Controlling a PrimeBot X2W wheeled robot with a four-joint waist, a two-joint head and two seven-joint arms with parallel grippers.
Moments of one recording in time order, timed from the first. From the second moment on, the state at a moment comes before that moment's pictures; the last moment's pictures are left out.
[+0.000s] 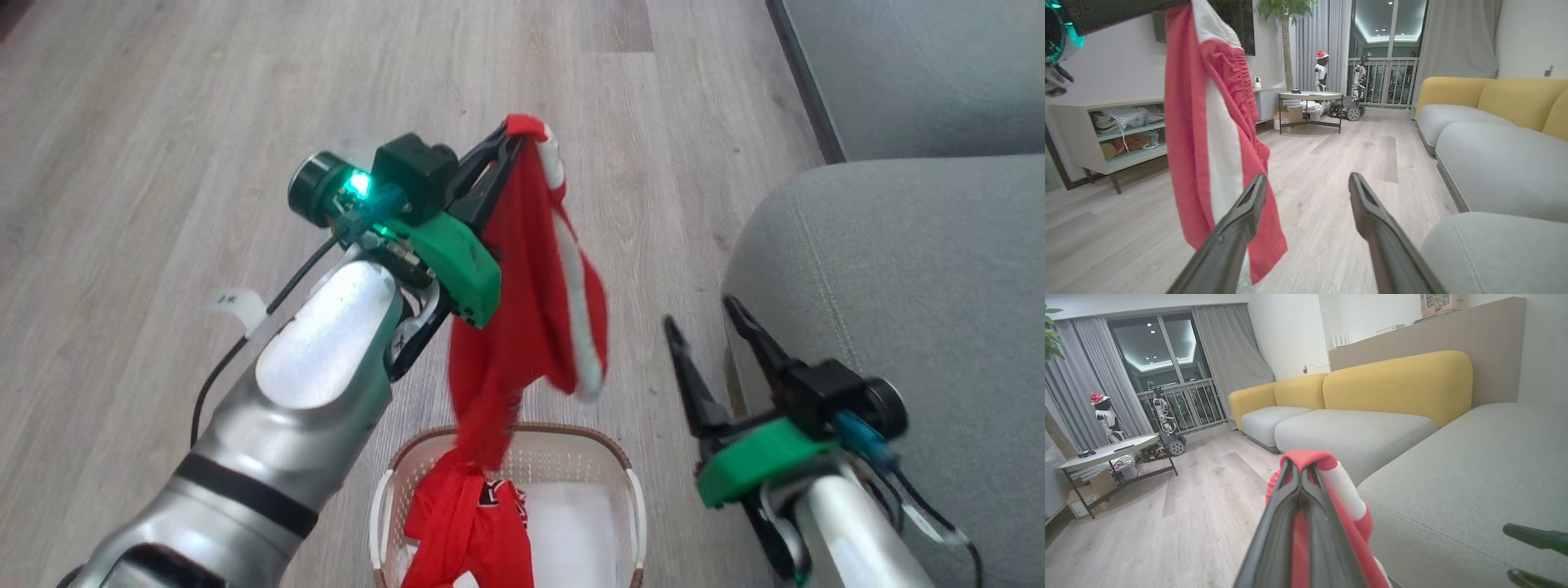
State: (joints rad) left arm -0.79 0.08 -0.69 0.63 -0.38 -0.10 -0.20; right arm -0.14 -0.04 0.20 0.26 0.12 0.12 -0.25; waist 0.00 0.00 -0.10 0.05
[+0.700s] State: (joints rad) left arm -0.85 0.04 -0.80 0.57 -0.46 -0.09 -0.19; right arm -0.38 -0.05 0.42 0.54 0.17 0.12 -0.25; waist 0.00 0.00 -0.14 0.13
